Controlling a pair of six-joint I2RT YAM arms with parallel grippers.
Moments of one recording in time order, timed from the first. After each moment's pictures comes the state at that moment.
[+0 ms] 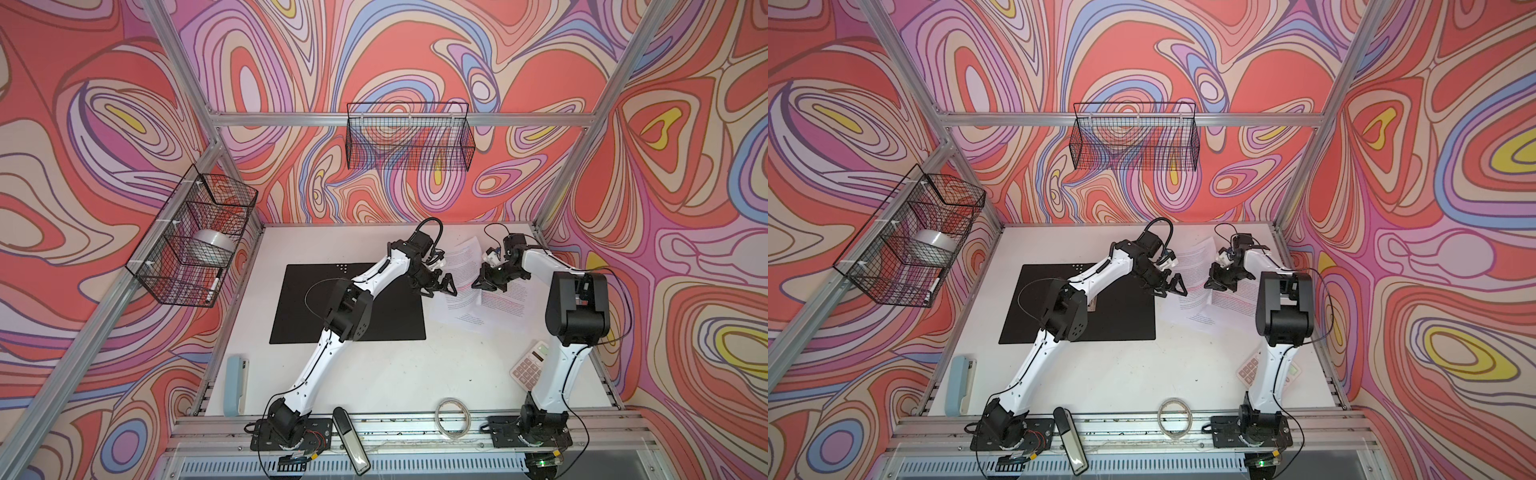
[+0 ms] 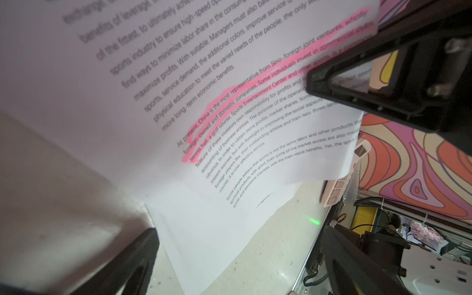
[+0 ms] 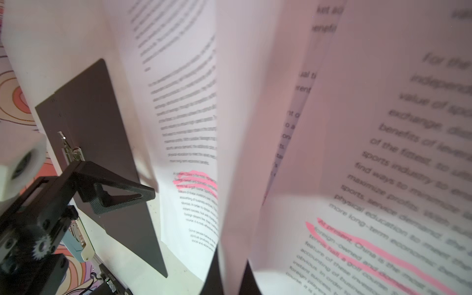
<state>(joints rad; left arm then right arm) -0.63 2.59 2.39 -1.00 0.72 -0.33 -0.08 2.01 1.46 -0.80 -0.58 0.18</state>
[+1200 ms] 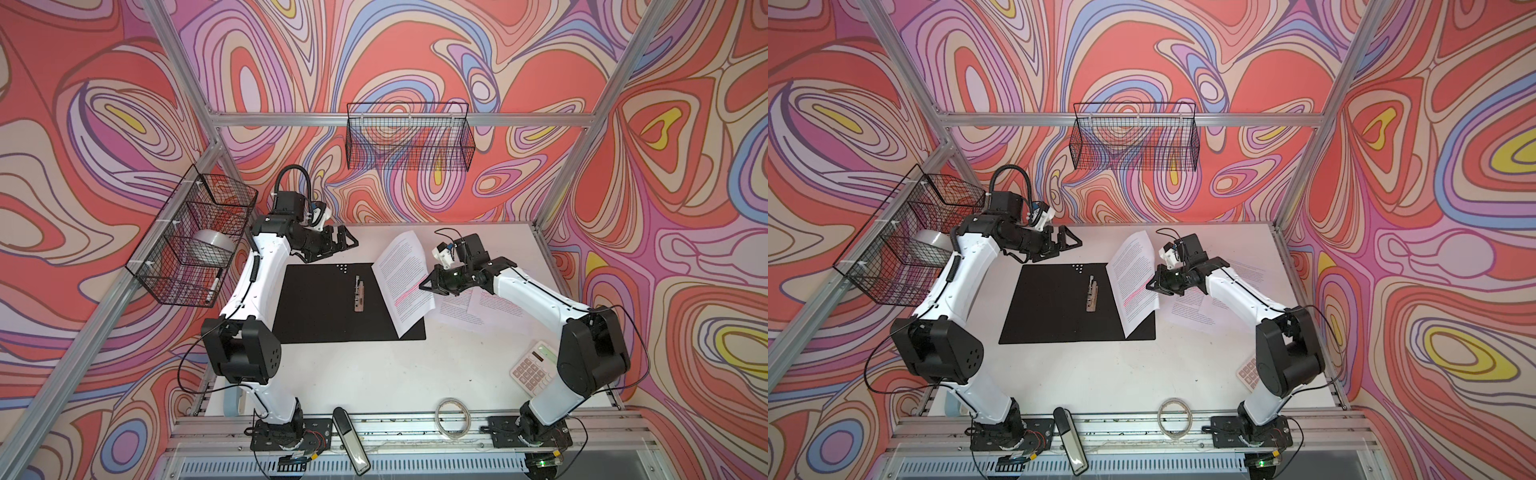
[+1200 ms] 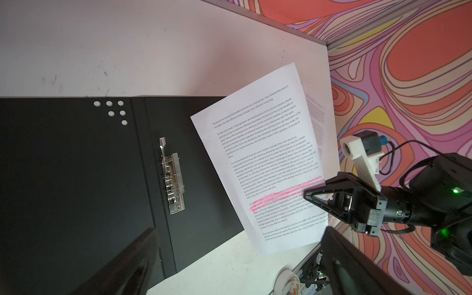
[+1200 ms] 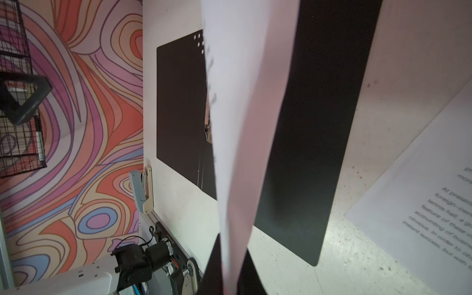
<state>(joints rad) -0.05 1.71 1.78 -1.07 0.61 -0.24 0.41 1.67 1.26 -0.49 -0.58 0.62</state>
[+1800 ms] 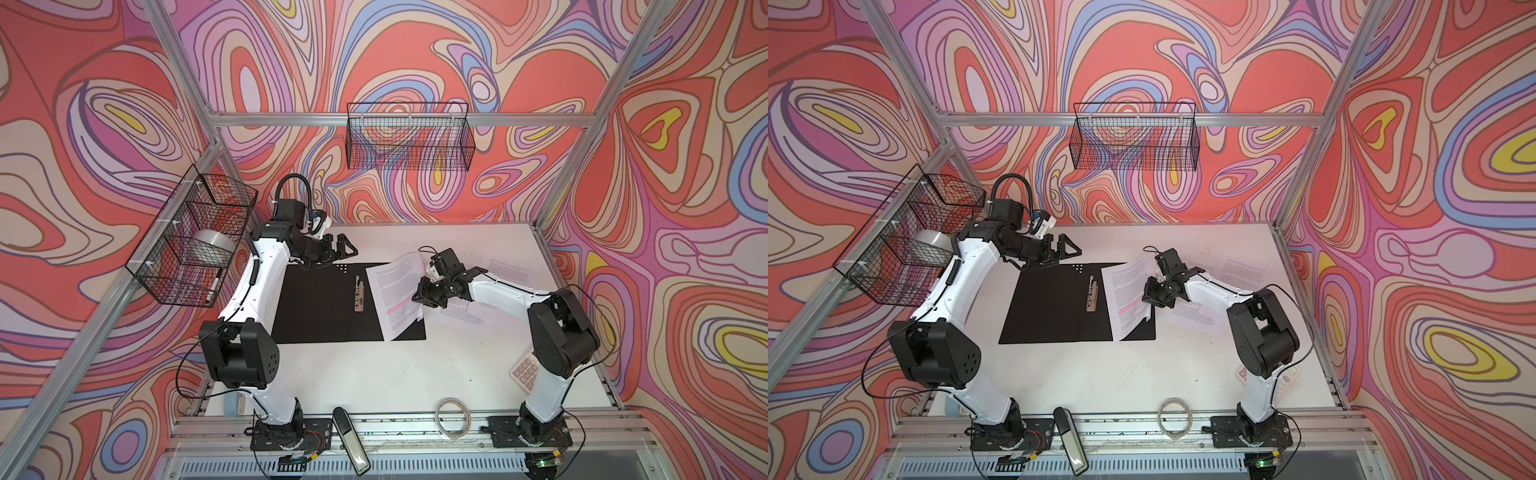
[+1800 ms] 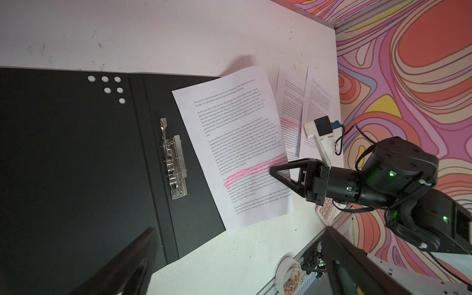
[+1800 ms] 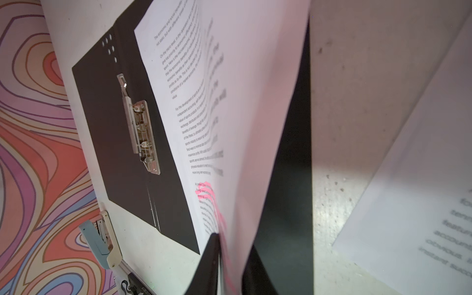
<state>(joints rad) -0.04 1.69 1.69 -1.07 0.62 -0.21 0.50 1.83 1.23 -0.41 -0.37 0.79</state>
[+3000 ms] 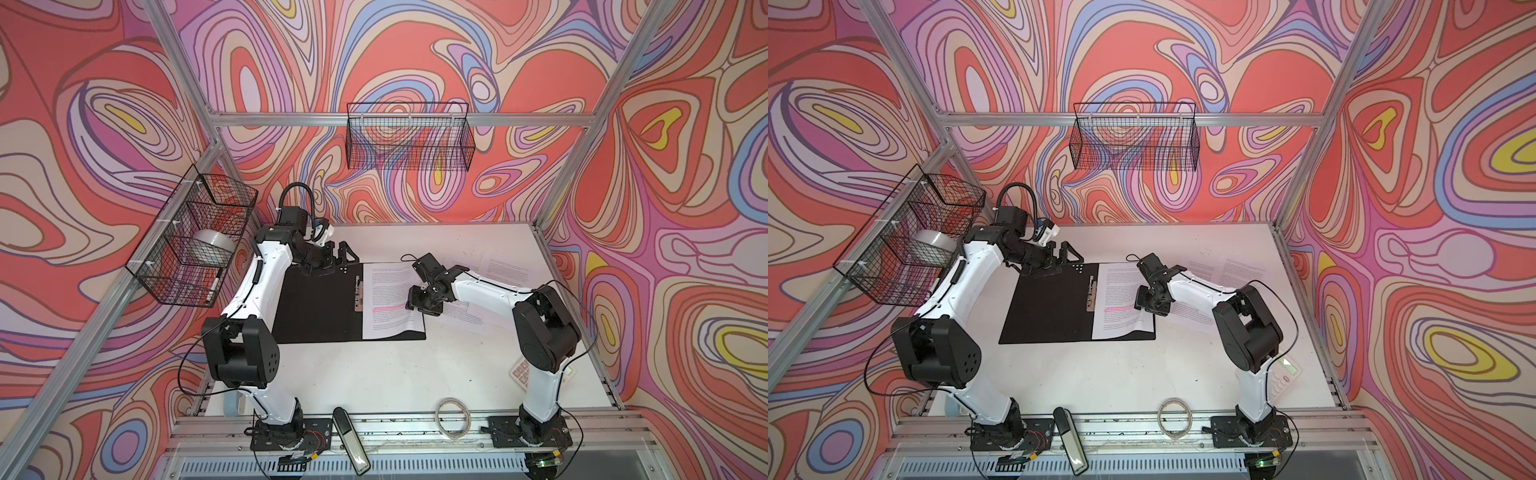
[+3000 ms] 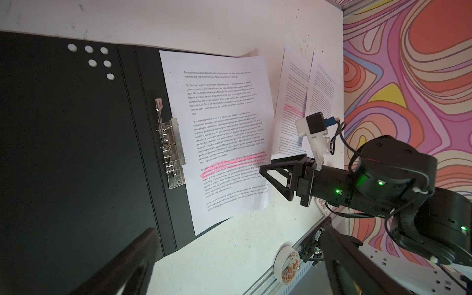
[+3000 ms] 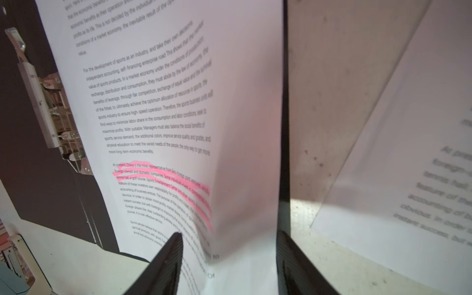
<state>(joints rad) -0.04 1.69 1.62 -1.07 0.64 -0.19 0.60 1.93 1.38 -0.64 -0.17 0.77</state>
